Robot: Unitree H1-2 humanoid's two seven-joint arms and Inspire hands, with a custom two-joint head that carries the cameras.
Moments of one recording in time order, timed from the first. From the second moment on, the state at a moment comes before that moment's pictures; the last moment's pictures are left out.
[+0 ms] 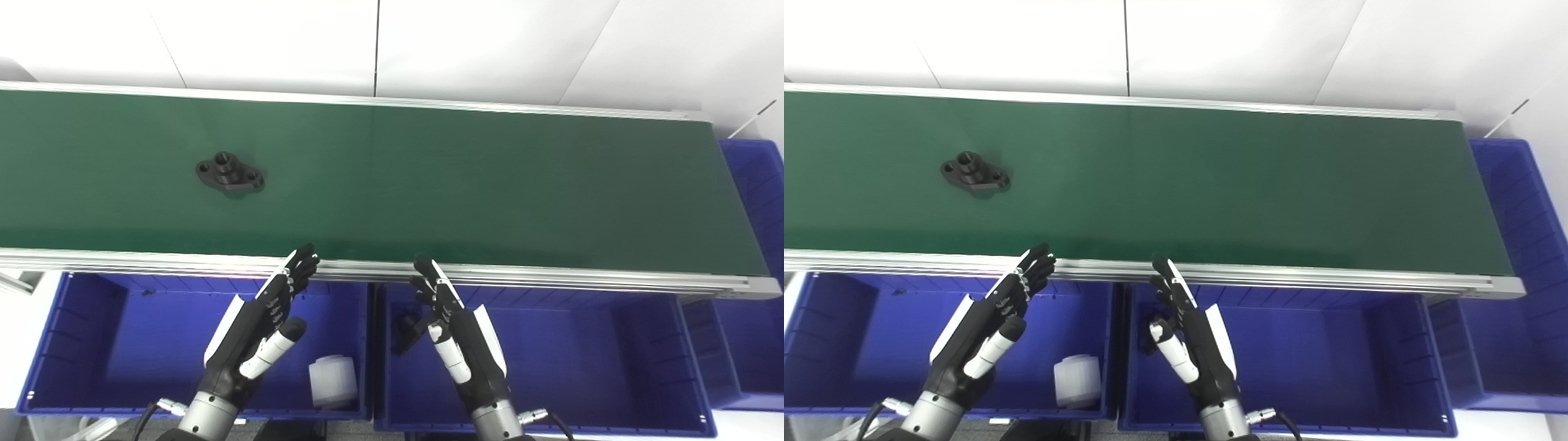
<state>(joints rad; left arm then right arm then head) 0.55 0.16 -0.25 -0.35 -0.03 -0.08 -0.21 0.56 0.03 0.38 -0.23 -0.22 -0.13 0.02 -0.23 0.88</state>
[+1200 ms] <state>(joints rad) 0.54 0.12 -0.27 -0.20 0.01 -0.14 -0.21 0.54 -0.02 0.33 -0.08 -0.14 -0.21 0.02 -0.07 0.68</state>
